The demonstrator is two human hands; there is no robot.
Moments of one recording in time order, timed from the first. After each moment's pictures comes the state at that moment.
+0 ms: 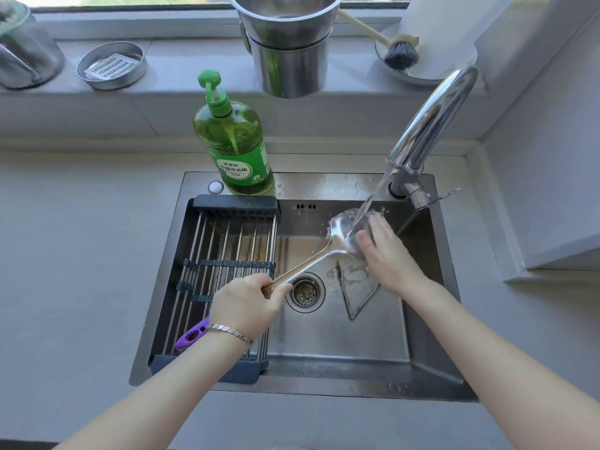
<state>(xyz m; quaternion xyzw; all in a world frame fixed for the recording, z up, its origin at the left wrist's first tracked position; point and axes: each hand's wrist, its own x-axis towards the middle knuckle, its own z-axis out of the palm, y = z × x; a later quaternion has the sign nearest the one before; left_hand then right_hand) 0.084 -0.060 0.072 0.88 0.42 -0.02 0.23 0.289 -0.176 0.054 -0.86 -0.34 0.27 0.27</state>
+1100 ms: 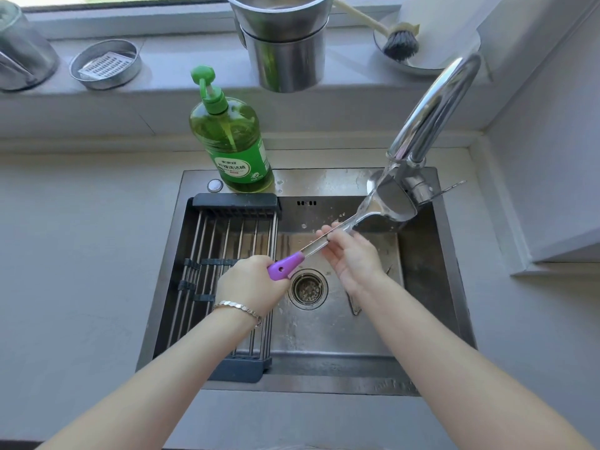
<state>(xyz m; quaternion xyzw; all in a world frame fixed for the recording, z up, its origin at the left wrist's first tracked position) 0.111 -0.048 0.085 0.86 0.45 -0.09 0.23 0.236 -0.127 0.075 -0.49 0.16 0.45 0.73</state>
